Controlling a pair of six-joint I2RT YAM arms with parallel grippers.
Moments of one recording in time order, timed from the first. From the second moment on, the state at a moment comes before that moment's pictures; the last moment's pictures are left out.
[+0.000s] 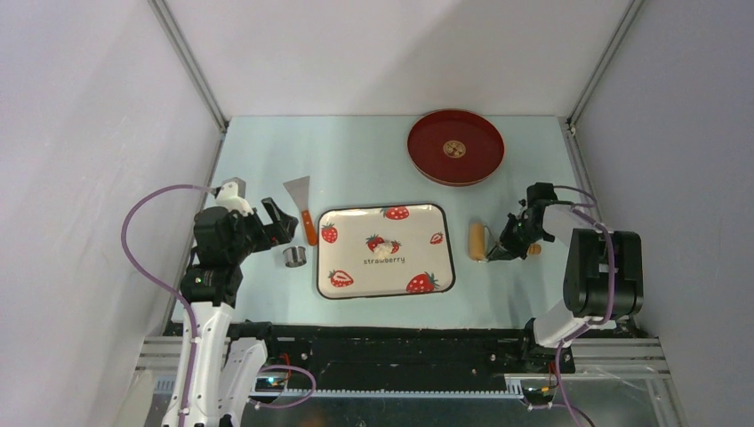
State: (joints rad) left arm 0.06 0.64 0.72 -0.55 0.25 -0.31; right arm -0.09 1.59 0.85 -0.61 -0.38 0.46
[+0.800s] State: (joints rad) left arm -0.14 0.74 0.72 -0.50 0.36 -0.28; right arm -0.26 1.43 0.80 -0.72 -0.38 0.44
